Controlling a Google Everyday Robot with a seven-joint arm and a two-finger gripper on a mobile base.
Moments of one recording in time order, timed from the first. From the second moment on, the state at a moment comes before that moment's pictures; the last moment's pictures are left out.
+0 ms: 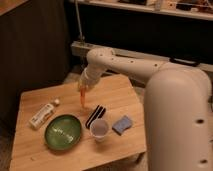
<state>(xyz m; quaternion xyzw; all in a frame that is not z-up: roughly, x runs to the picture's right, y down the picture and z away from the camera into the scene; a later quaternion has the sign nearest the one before) -0.110 -0.015 0.779 -0.35 0.01 0.66 0.66</state>
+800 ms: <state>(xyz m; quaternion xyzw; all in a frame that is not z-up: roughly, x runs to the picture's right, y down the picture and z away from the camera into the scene) -0.044 0.036 0.660 -0.37 -0.13 0.60 0.70</state>
